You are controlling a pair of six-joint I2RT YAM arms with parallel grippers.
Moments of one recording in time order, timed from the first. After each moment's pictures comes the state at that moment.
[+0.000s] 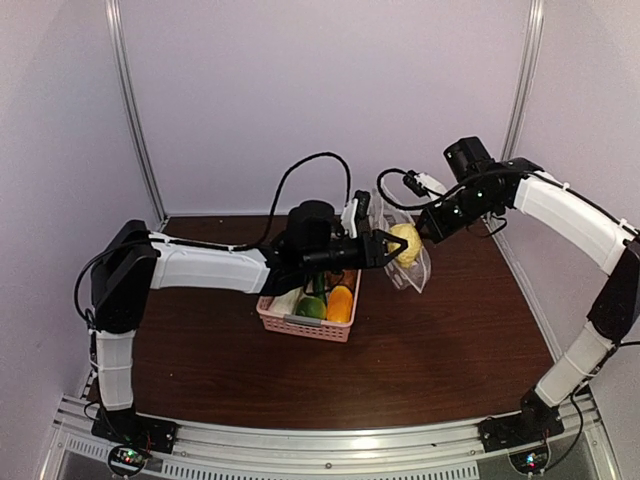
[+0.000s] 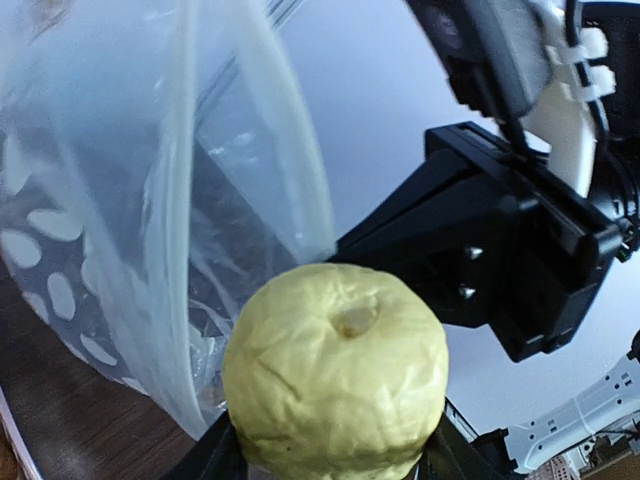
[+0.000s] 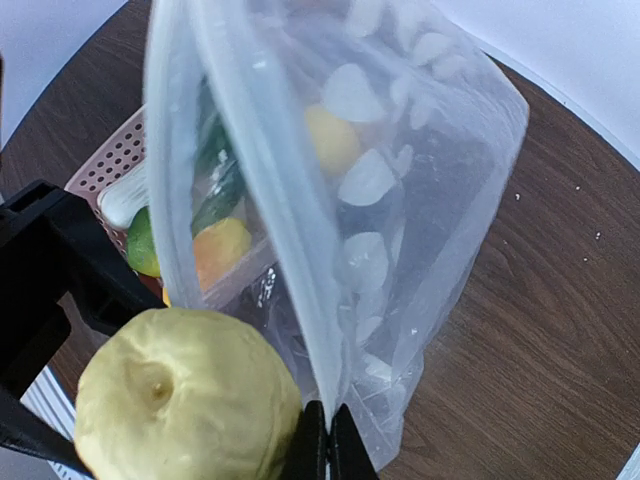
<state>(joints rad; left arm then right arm) -0.98 2.04 1.46 0.47 0.26 -0.70 0.45 1.60 1.57 -0.90 -0.24 -0.13</state>
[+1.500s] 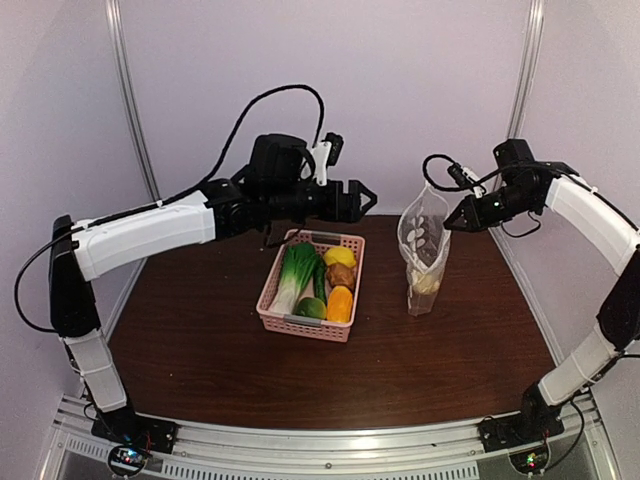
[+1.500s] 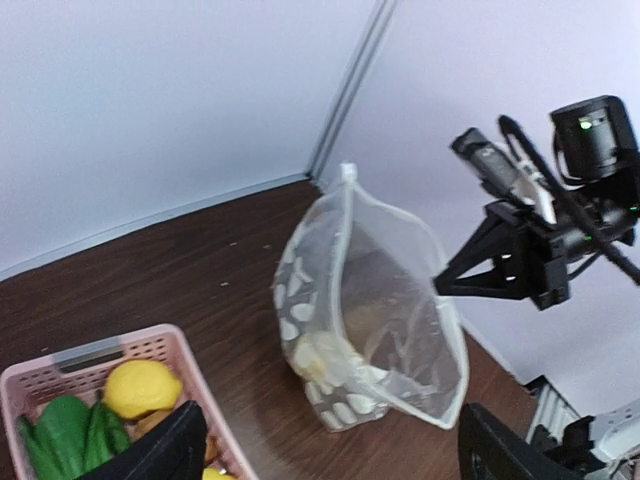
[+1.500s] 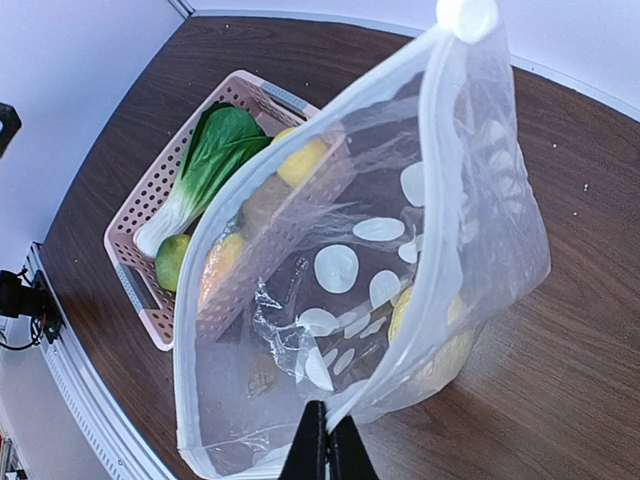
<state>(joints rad) -0.93 1.84 1.71 -0.14 0.06 -0.40 0.16 1.51 1.51 -0.92 -0.52 -0.11</state>
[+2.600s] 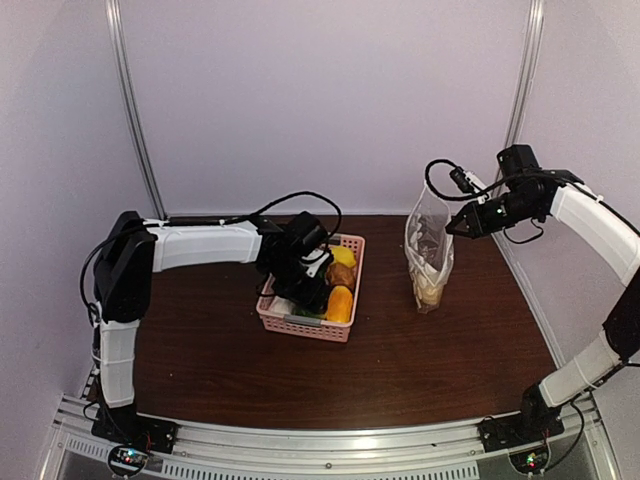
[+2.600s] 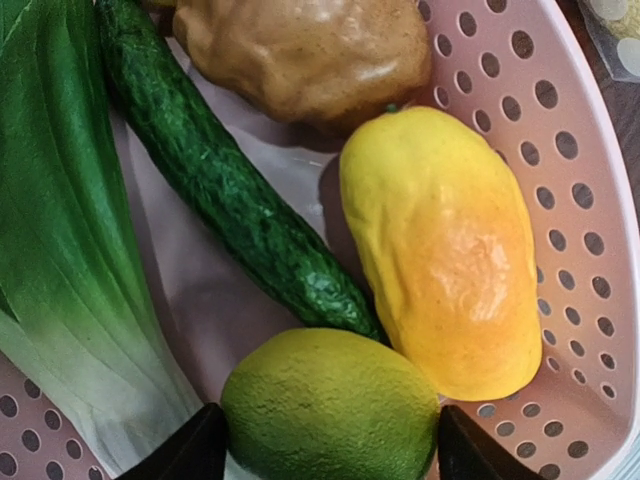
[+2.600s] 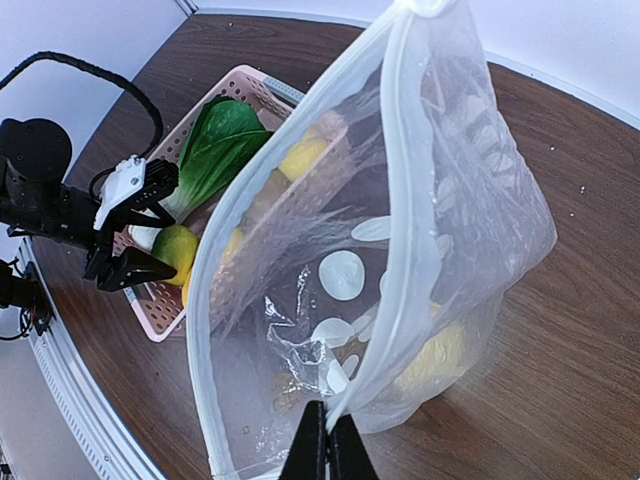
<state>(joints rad) -0.85 2.08 1.64 -0.75 0.06 -0.25 0.16 1.44 1.41 -0.86 -0.51 -0.14</state>
